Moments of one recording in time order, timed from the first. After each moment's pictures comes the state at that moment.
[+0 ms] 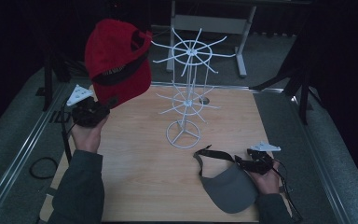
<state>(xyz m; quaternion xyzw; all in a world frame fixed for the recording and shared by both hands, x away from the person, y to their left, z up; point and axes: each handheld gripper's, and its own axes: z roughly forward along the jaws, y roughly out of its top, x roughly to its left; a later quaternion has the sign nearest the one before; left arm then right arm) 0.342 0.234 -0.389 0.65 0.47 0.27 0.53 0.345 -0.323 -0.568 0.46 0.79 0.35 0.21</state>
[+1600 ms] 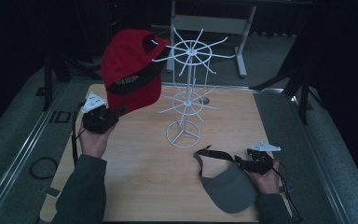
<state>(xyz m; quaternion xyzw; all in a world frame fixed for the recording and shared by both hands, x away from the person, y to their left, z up) 0.343 0.216 -0.416 0.70 0.44 0.27 0.50 0.345 -0.323 -0.568 0.46 0.79 0.35 0.21</state>
